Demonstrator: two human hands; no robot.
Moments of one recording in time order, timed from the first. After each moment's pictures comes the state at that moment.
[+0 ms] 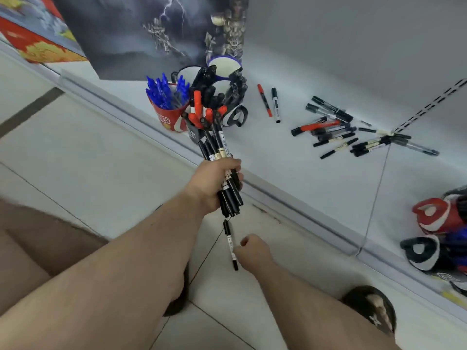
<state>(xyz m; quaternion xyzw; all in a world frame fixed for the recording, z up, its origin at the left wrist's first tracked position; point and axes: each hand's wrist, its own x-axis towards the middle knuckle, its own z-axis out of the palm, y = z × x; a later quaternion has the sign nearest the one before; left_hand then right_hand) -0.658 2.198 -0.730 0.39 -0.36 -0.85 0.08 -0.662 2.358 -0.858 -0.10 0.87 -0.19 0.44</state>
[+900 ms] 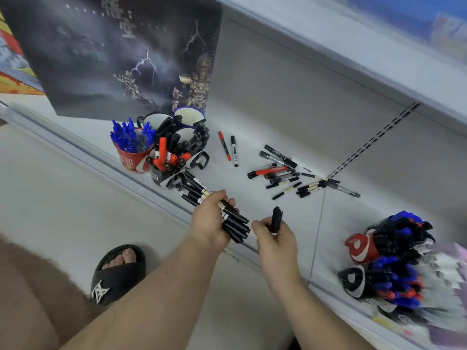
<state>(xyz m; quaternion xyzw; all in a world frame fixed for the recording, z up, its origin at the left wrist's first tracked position) -0.709 2.249 -0.696 0.43 -0.15 -0.88 0.11 -0.730 2.376 -0.685 -0.05 0.82 -0.54 0.18</state>
